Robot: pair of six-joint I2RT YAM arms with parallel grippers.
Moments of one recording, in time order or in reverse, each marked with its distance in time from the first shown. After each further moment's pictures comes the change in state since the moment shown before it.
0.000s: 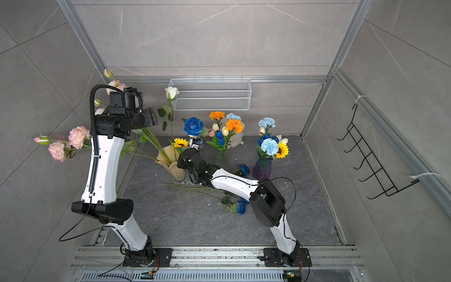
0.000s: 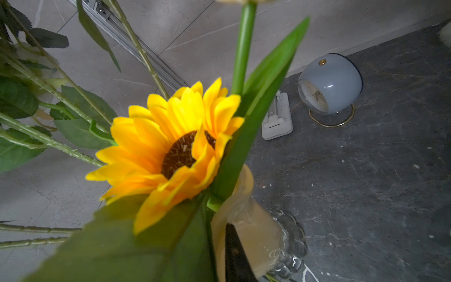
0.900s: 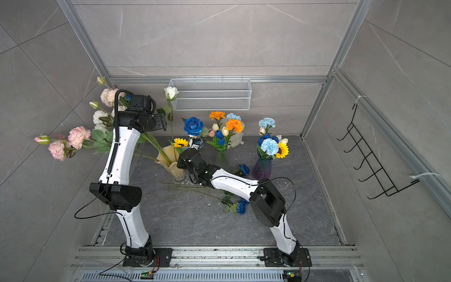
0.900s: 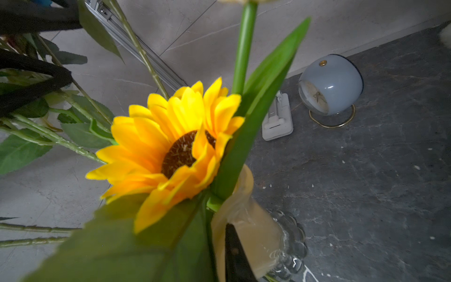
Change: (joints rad) left arm 0.000 0.168 0.004 -0.020 -0.042 -0.050; right arm 0.001 0.000 -0.007 0.011 0.003 -0.001
